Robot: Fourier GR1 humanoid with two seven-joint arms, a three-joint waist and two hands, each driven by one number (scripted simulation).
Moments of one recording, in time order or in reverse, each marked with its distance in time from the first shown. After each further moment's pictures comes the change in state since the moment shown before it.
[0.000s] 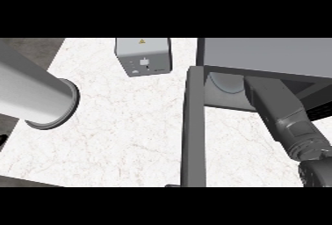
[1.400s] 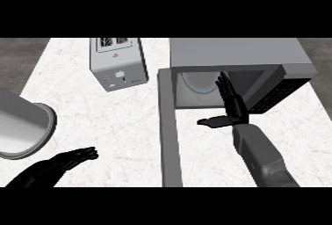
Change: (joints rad) left arm 0.003 -0.152 -0.323 0.160 -0.472 -0.207 -0.209; right arm 0.406 0.162 -0.025 -0.153 -0.116 0.602 -0.219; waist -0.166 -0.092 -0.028
